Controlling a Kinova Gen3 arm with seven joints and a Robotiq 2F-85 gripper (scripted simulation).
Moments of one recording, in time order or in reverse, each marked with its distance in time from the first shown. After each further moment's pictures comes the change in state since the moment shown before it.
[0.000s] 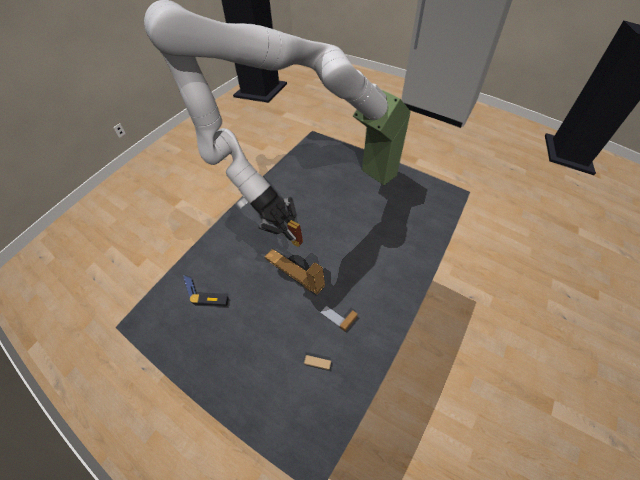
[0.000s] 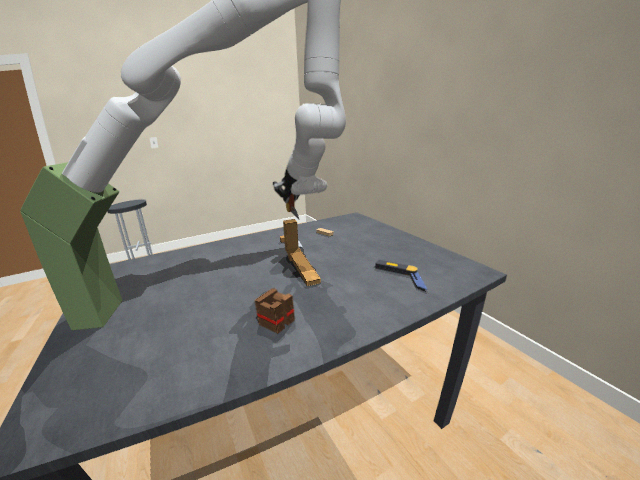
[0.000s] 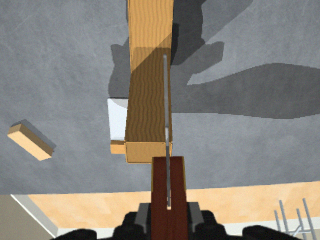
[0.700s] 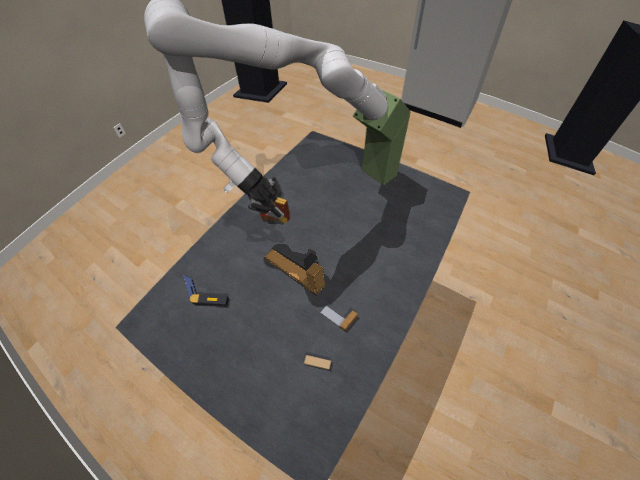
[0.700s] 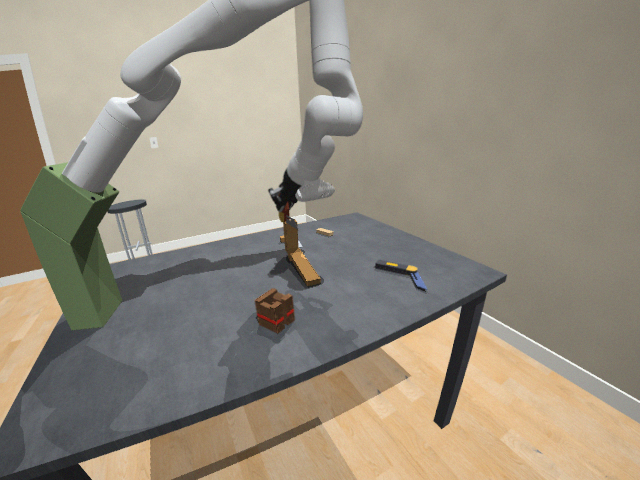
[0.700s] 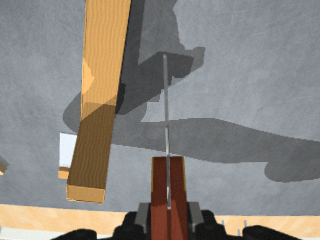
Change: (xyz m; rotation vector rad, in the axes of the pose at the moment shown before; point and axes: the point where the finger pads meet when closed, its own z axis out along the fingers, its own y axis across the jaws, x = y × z) arm 0.056 0.046 -0.064 -0.128 0.023 -0.118
